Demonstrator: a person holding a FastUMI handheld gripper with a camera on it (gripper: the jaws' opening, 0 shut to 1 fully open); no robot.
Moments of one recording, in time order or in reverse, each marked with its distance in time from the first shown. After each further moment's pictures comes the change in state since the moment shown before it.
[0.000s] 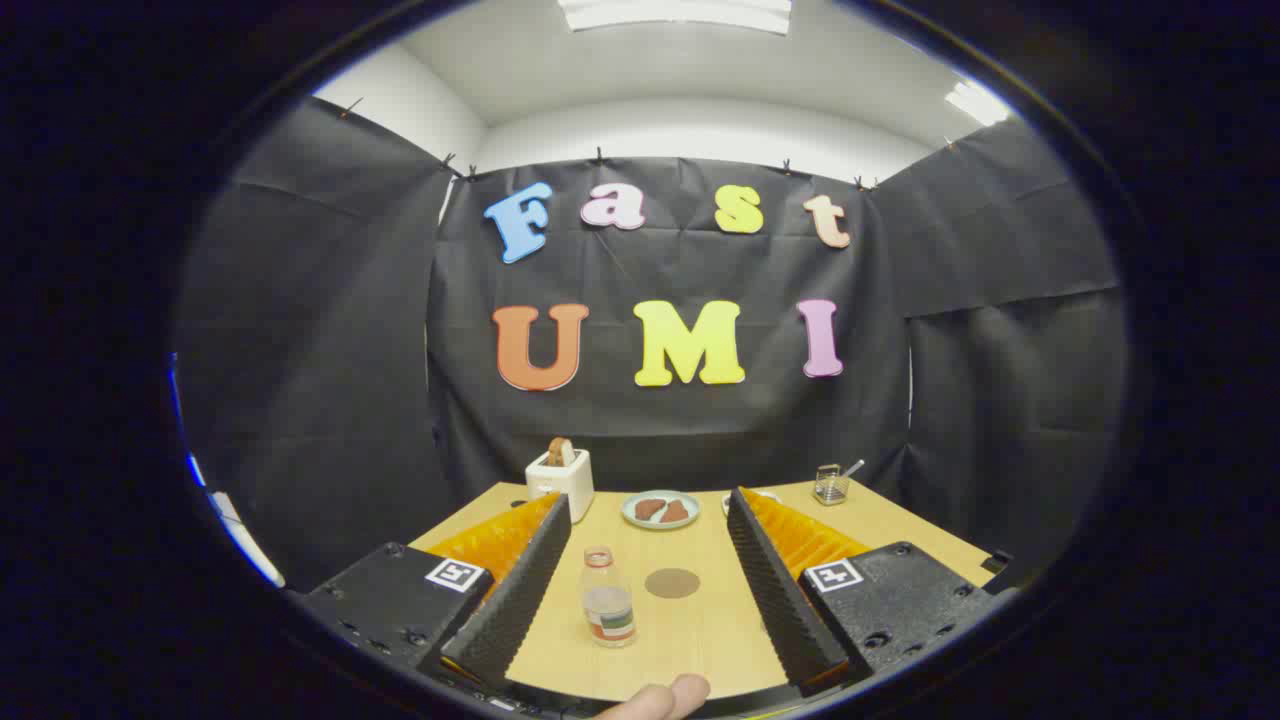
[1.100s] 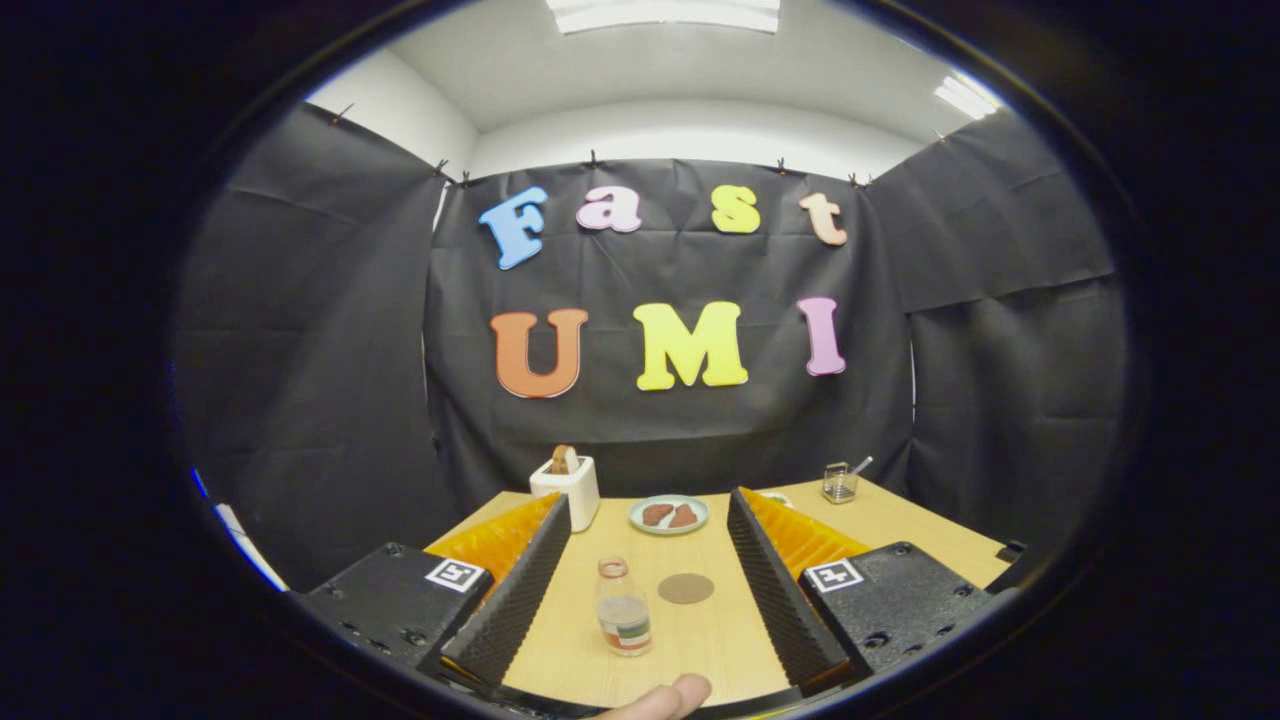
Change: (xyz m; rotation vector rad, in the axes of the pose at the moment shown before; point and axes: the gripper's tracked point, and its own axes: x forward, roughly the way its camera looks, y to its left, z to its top) arm 0.019 0.015 -0.007 0.042 -0.017 -0.011
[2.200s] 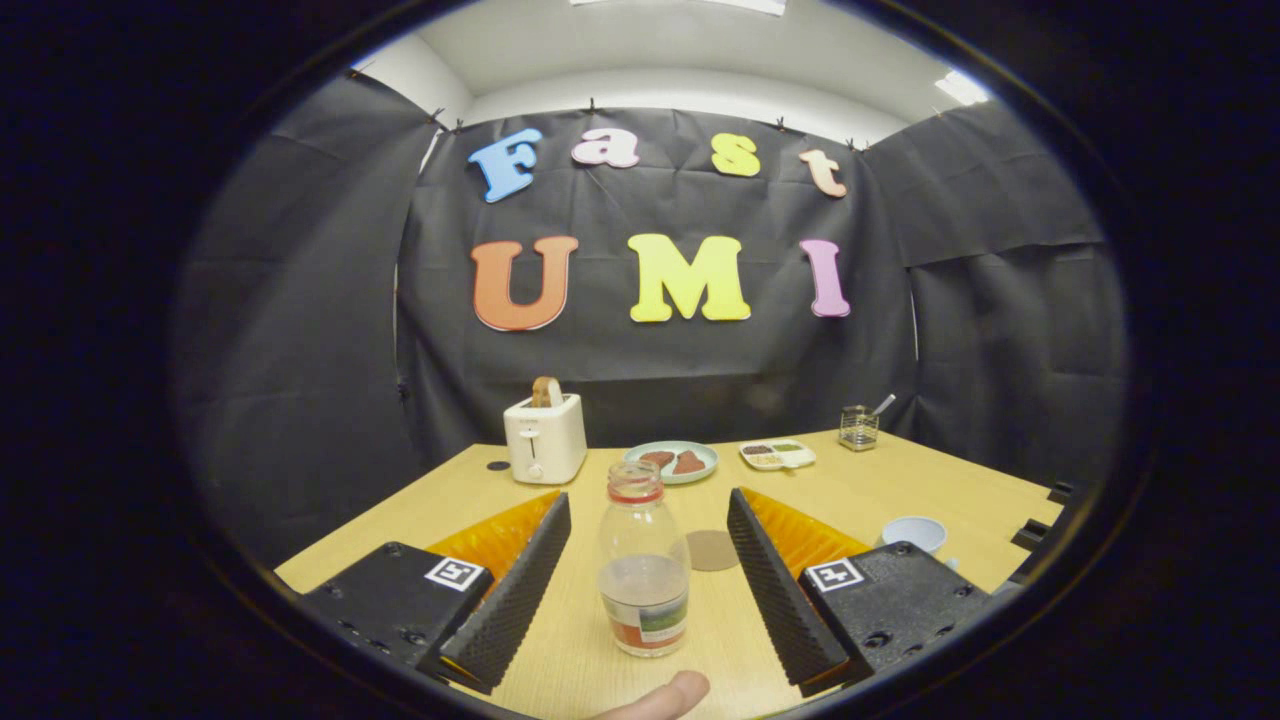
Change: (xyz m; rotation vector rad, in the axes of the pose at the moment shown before) arm 0.095 0.027 -0.155 -0.024 0.071 -0.079
